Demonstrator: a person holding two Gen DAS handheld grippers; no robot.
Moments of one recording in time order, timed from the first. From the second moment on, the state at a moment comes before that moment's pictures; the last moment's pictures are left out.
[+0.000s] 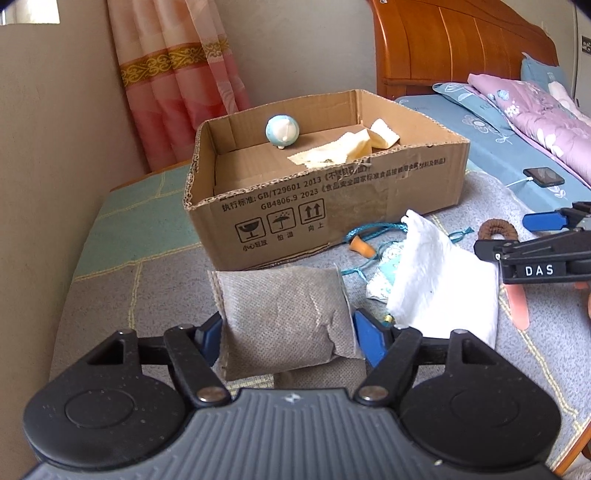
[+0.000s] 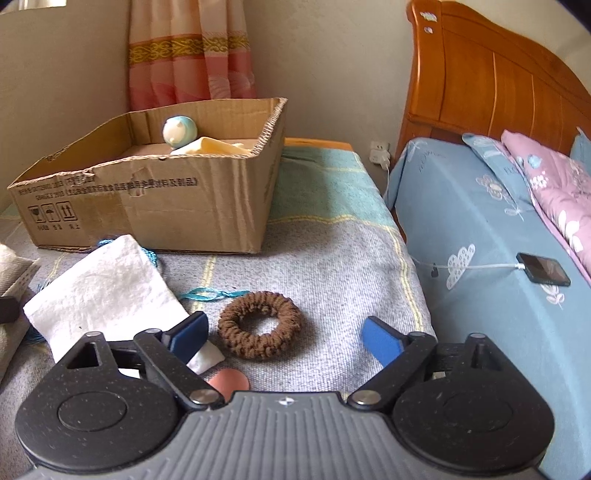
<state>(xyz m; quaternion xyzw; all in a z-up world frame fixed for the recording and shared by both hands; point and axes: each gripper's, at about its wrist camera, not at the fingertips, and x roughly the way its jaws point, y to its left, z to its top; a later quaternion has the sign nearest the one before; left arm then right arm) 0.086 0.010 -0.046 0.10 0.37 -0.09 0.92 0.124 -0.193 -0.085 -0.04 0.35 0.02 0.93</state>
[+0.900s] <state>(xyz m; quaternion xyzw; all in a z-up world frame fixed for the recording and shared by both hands) 0.095 0.027 -0.029 0.06 0.39 -0.11 0.91 0.113 -0.178 -0.060 -0.07 0.33 0.05 0.94</state>
